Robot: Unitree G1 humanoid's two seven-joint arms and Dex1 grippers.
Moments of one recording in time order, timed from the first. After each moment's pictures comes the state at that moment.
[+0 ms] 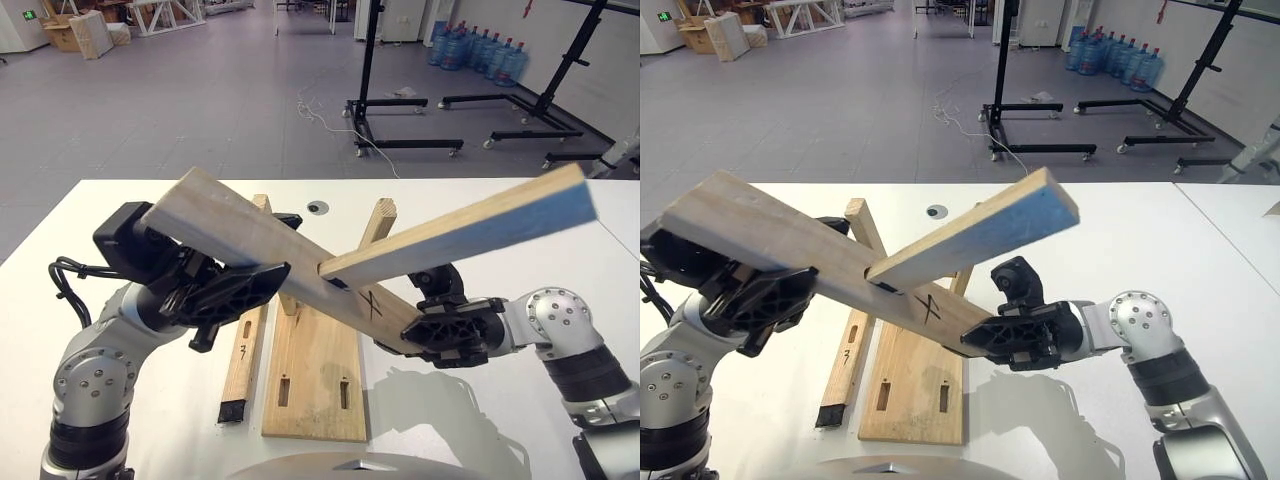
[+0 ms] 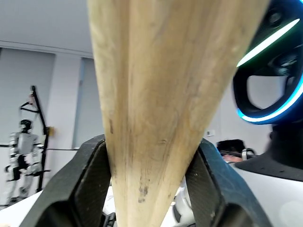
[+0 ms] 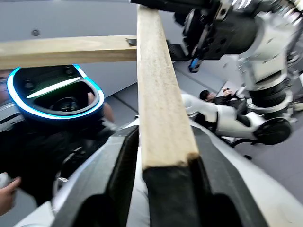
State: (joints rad) left arm -0.11 0.45 0.13 -0.69 -1.40 0.49 -0.83; right arm -0.30 -0.73 0.16 -0.14 1.90 1.35 0.91
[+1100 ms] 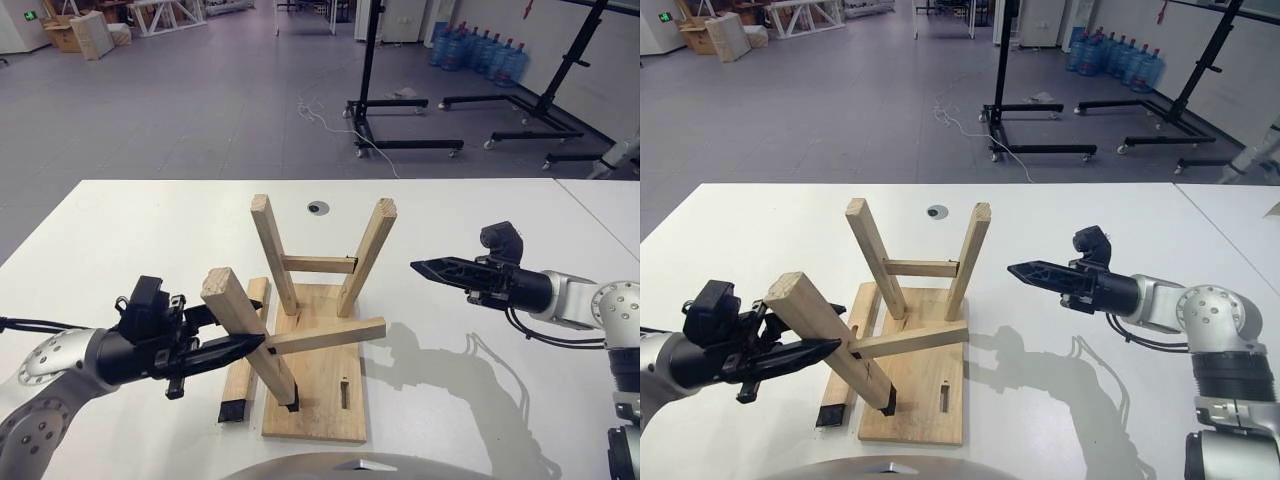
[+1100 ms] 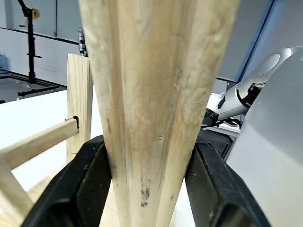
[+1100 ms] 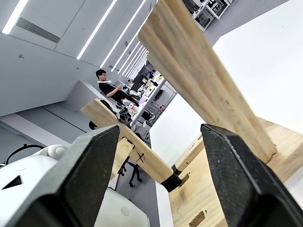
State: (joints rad) left arm 0.25 0.76 0.31 -0.65 -1.08 0.55 -1.06; right arm -0.30 -0.83 -0.17 0.11 1.27 1.22 1.05
